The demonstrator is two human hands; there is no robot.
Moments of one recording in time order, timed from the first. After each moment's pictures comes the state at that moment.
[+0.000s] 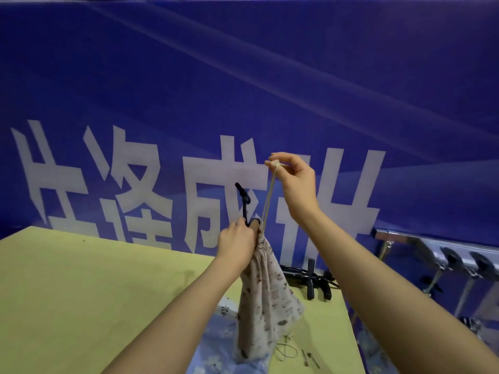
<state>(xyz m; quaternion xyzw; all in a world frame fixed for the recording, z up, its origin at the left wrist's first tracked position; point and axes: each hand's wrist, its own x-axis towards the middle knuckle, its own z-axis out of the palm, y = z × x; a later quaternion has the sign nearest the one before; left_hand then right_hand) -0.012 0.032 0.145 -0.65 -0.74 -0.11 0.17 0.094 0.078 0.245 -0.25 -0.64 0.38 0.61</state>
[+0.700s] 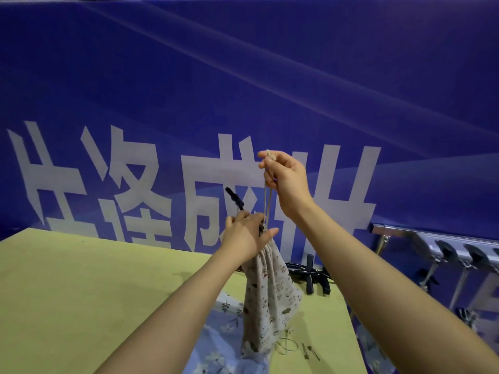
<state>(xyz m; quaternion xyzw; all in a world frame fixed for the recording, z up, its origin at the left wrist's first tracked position) -0.005 0.032 0.161 -0.66 -0.72 -0.22 -0.01 0.088 0.061 0.251 -0.21 -0.61 0.51 0.57</state>
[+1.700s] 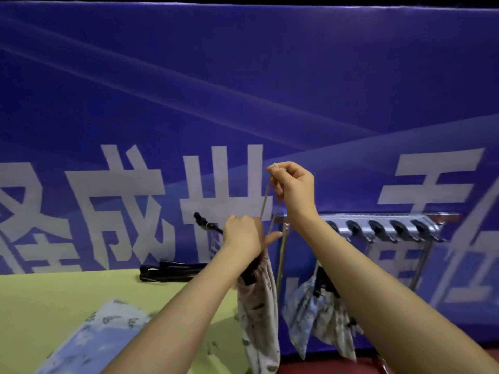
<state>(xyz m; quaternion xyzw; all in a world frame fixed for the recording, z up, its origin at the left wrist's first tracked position) 0.274 0.061 0.207 -0.70 -0.70 -0.02 0.08 0.368 0.084 0.255 -0.30 -0.55 0.39 0.67</state>
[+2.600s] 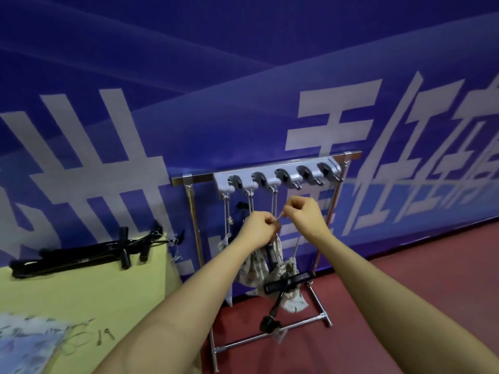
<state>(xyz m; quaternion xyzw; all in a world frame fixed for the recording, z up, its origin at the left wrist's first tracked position) 0.528 0.121 0.088 -0.69 -0.55 -0.23 -0.40 0.664 0.111 0.091 -0.60 -0.58 0.30 0.46</state>
